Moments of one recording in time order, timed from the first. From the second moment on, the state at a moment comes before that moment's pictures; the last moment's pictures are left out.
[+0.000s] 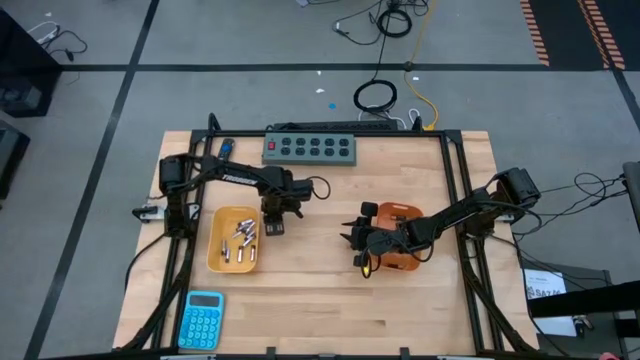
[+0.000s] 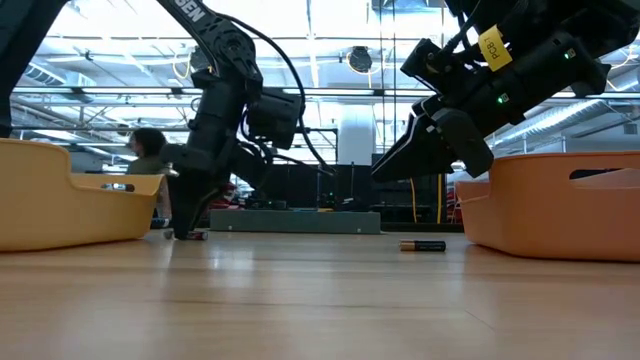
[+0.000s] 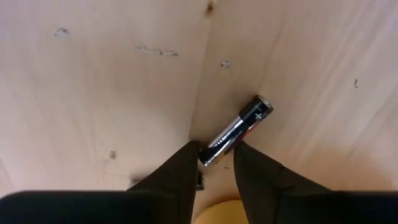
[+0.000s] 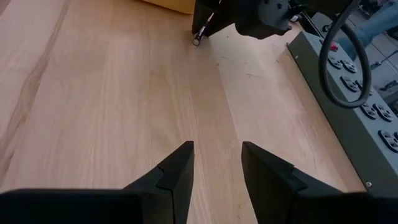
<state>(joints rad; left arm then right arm) 0.21 1.93 1.17 -0.99 0.08 0.04 0.28 1.64 0.66 0.37 0.57 -0.03</state>
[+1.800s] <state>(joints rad) 0.00 1.44 1.08 -1.16 -0.10 -0.37 0.34 1.64 0.66 0.37 0.61 0.09</state>
